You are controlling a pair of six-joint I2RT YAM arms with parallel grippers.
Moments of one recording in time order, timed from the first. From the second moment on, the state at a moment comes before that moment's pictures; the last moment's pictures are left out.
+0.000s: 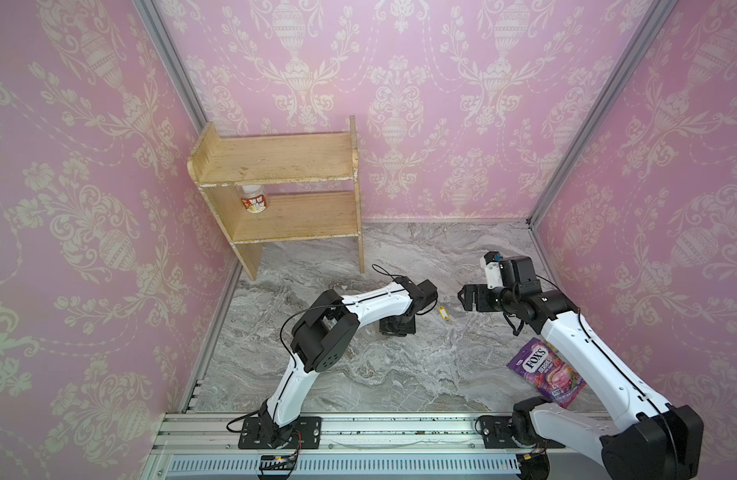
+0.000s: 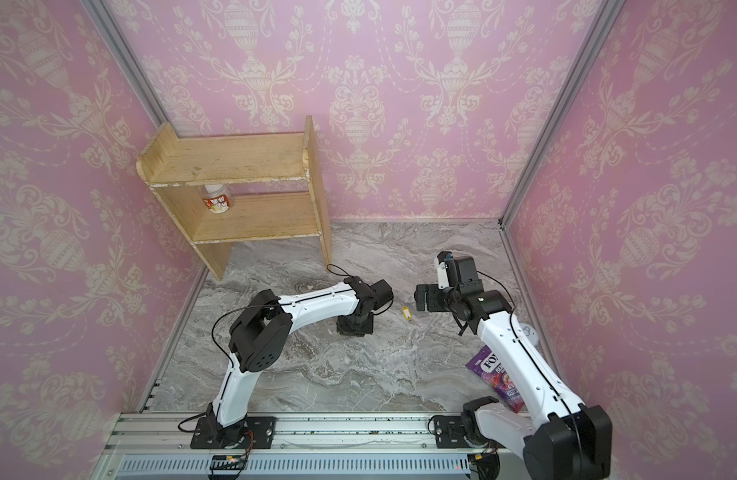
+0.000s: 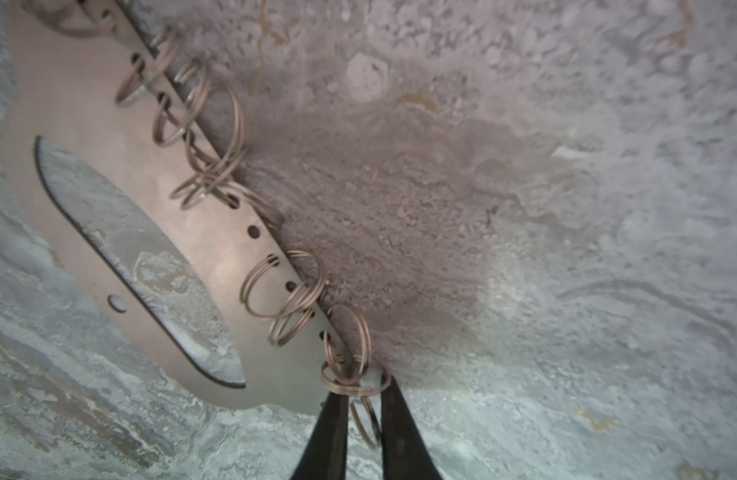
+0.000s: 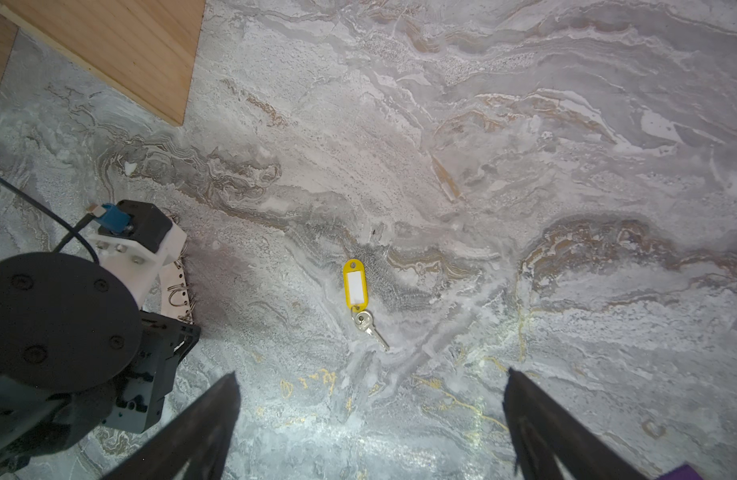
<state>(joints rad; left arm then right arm) -0.88 2.15 1.63 -1.10 -0.14 -0.91 0.22 1.13 0.95 -0.69 -0.08 0.21</state>
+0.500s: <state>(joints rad) -0.88 2.15 1.65 -1.11 -0.15 -0.90 0.22 1.11 0.95 -0.69 -0.08 0.21</state>
